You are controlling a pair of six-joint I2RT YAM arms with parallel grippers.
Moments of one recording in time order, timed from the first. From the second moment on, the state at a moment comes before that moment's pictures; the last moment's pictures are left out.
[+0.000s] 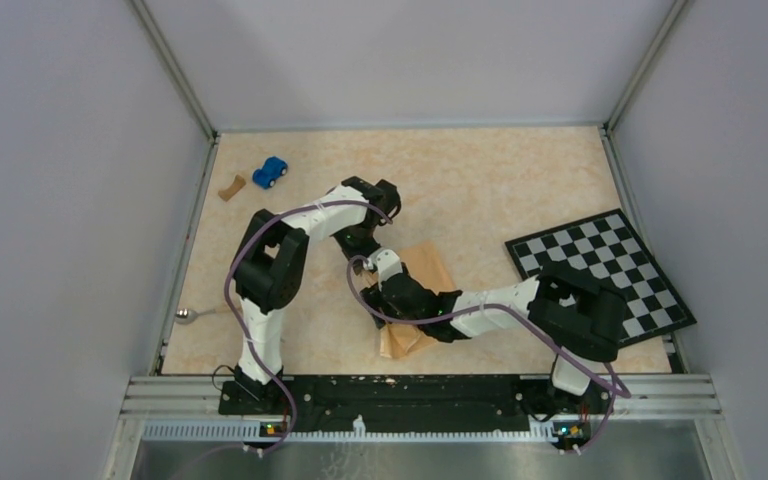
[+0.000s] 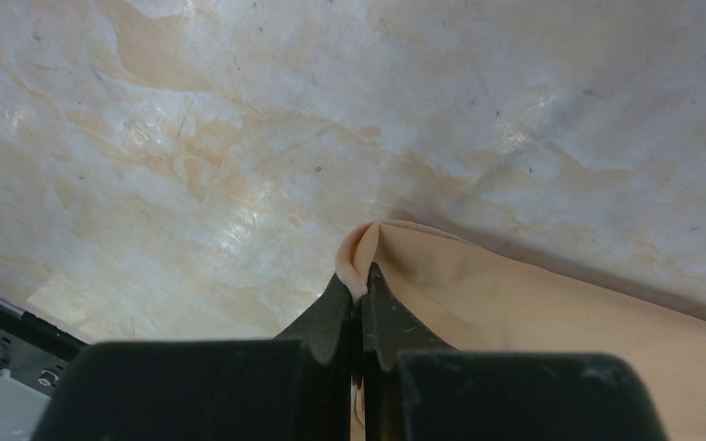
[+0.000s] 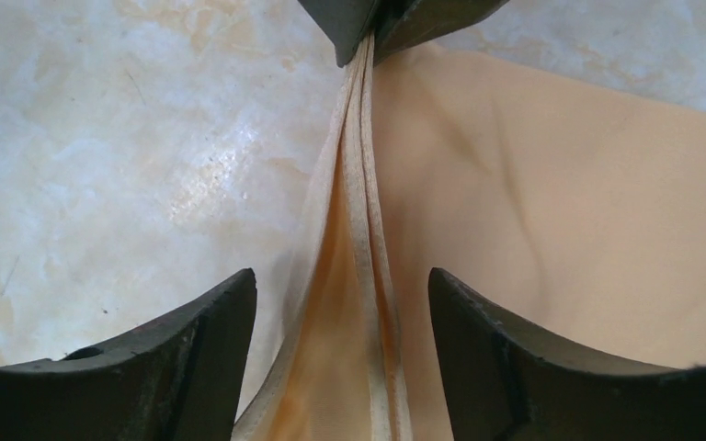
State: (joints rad) left arm -0.60 2.02 1.53 -1.16 -0.27 -1.26; right arm 1.16 1.72 0.79 0.32 0.31 0.31
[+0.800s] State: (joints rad) left arm -0.60 1.93 1.46 -1.04 -0.22 -1.15; right arm 1.18 1.59 0.62 0.34 0.34 0.65
